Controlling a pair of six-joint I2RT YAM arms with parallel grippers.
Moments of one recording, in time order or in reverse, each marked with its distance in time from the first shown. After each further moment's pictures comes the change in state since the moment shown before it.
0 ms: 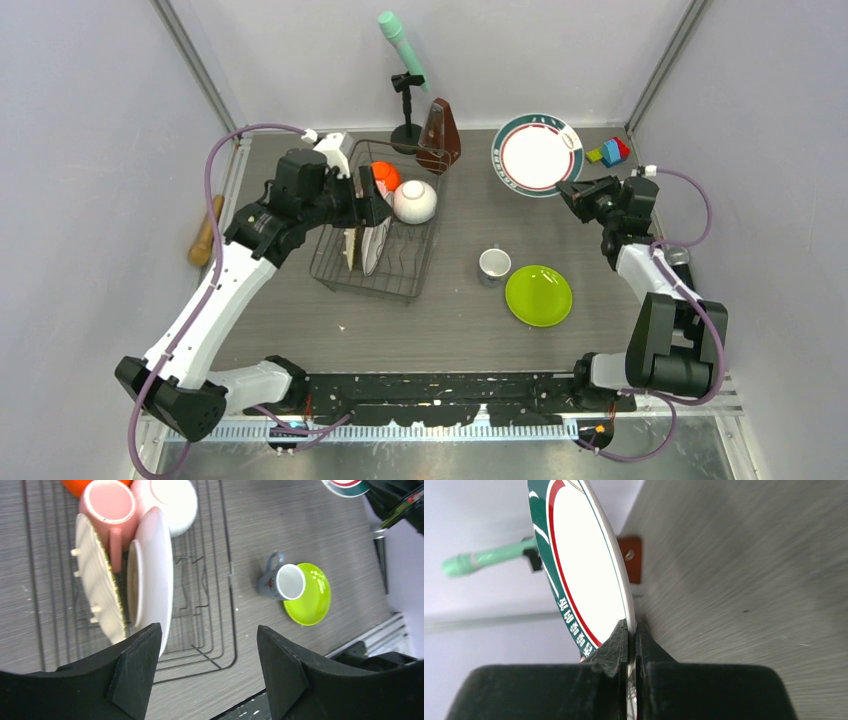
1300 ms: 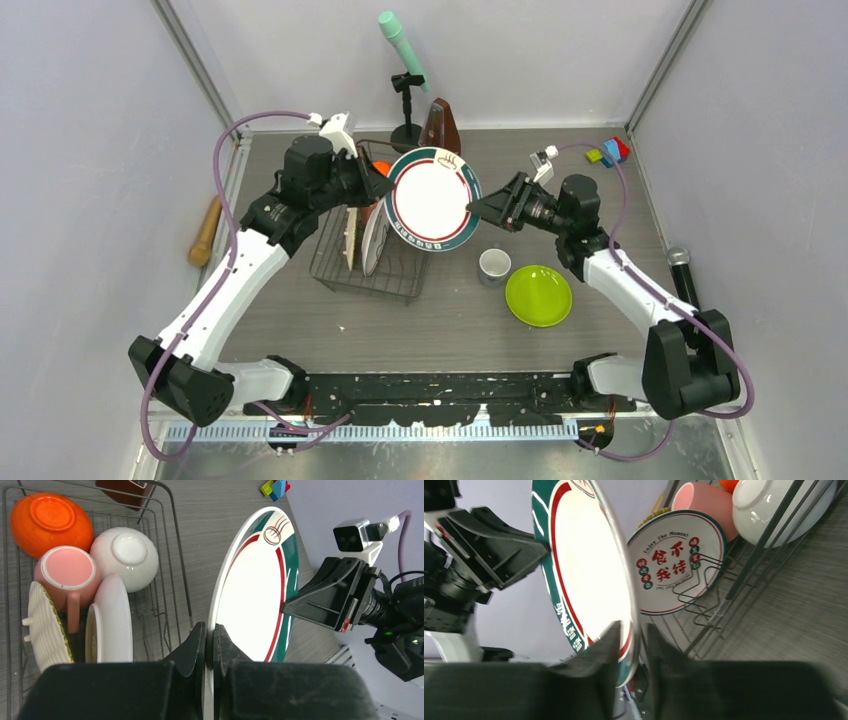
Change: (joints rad) left arm 0.005 0.082 -0.001 0.262 0.049 -0.100; right arm 0.446 -0.089 0.003 0.139 -0.367 -0.104
